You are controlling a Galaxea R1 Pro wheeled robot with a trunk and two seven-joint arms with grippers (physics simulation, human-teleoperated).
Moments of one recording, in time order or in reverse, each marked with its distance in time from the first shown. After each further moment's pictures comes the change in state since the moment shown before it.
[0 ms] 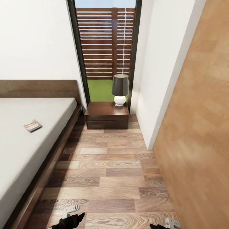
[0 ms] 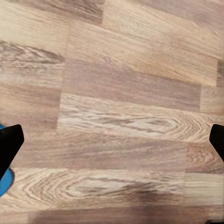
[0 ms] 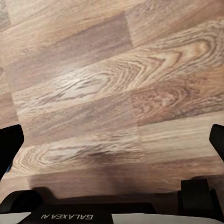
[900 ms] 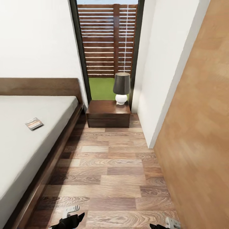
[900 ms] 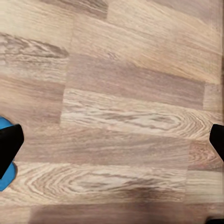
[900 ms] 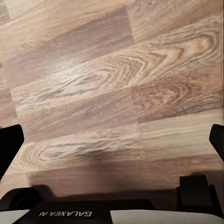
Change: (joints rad) left arm 0.000 0.000 0.000 0.000 0.000 0.000 0.000; right arm 0.000 0.000 0.000 -0.001 -0.001 0.000 -0.001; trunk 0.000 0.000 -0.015
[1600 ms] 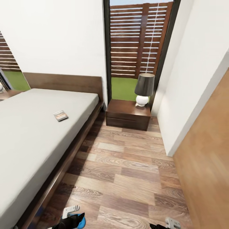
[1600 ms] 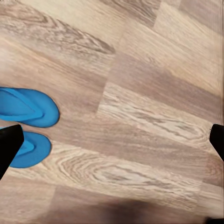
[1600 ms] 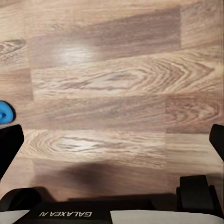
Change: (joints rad) left arm 0.000 0.000 0.000 0.000 0.000 0.001 0.000; right arm 0.000 0.000 0.000 -0.001 0.000 0.000 0.000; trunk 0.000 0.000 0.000
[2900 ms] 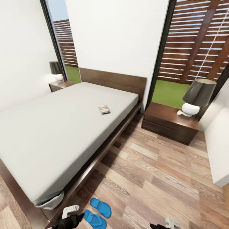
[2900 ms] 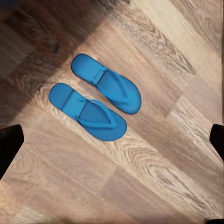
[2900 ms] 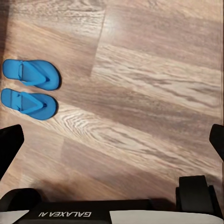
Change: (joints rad) left arm 0.000 0.002 0.000 0.000 0.001 0.000 0.000; right arm 0.000 -0.002 0.000 0.000 0.000 0.000 0.000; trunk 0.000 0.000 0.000
